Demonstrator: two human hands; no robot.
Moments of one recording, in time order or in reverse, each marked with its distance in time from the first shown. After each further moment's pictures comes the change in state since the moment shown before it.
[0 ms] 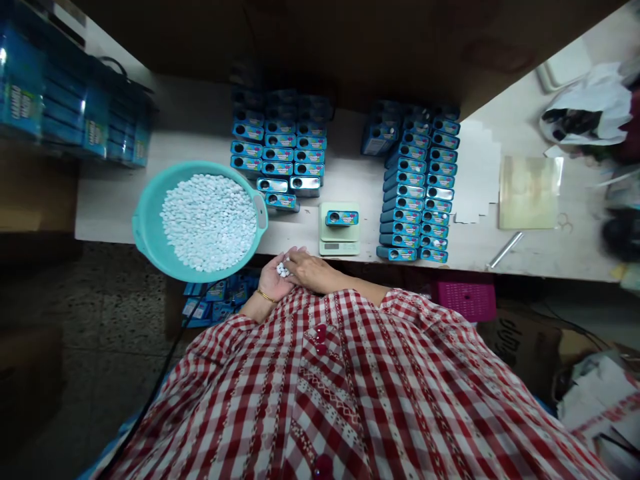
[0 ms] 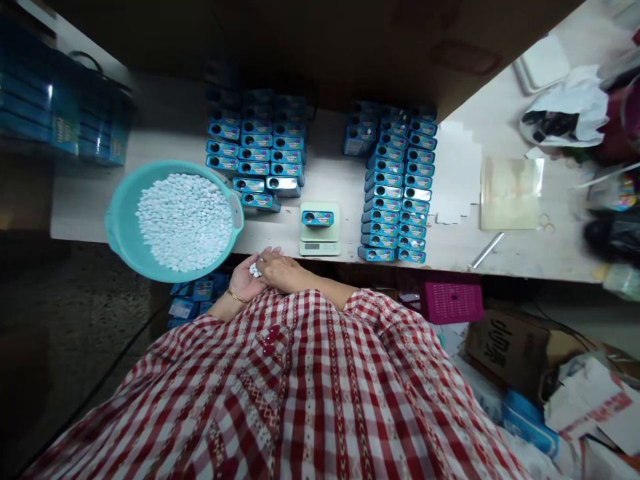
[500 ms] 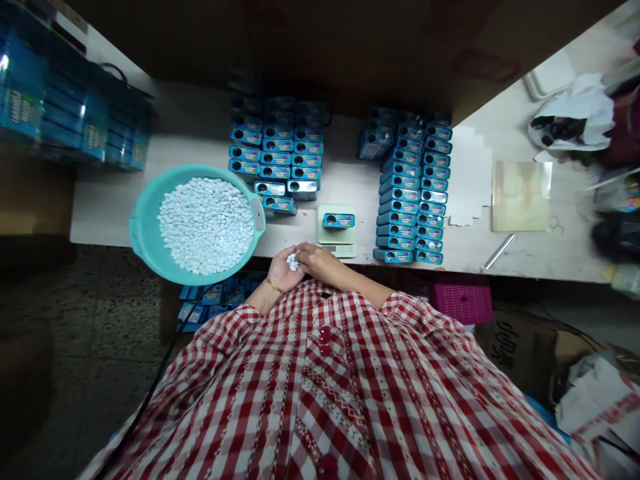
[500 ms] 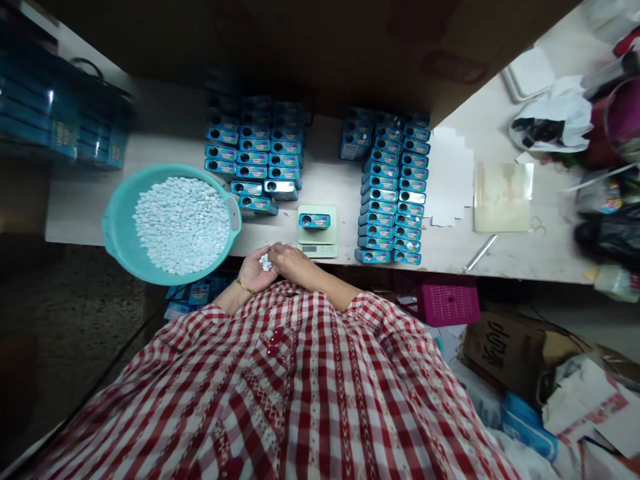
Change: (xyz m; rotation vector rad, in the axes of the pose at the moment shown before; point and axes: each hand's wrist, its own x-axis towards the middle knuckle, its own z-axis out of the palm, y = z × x) left_hand 0.017 -0.005 0.027 0.020 -0.065 -0.045; right_hand -0.010 0.022 -0.023 0.129 0.011 0.134
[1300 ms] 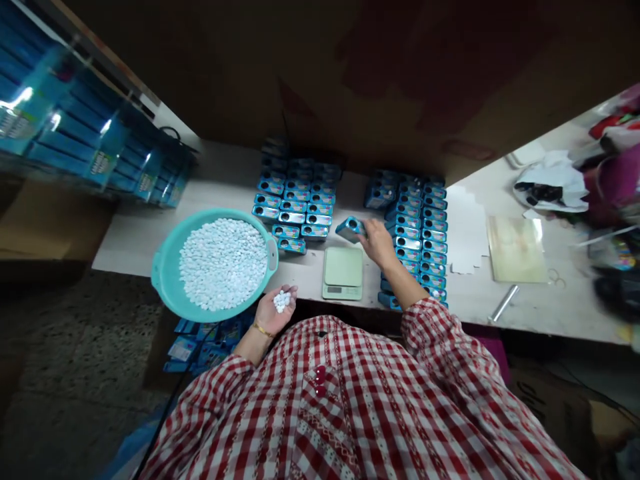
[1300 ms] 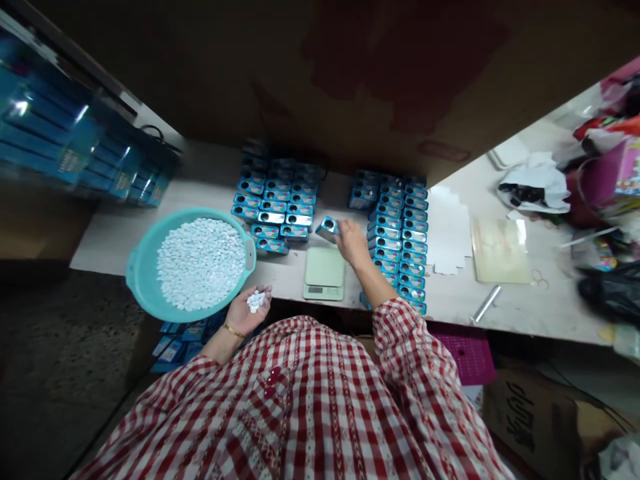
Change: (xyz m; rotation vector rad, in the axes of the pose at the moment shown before) left_hand -0.018 0.031 -0.017 -0.091 0.170 0.082; right_hand 0.015 0.129 -0.104 -0.344 0.426 0.416
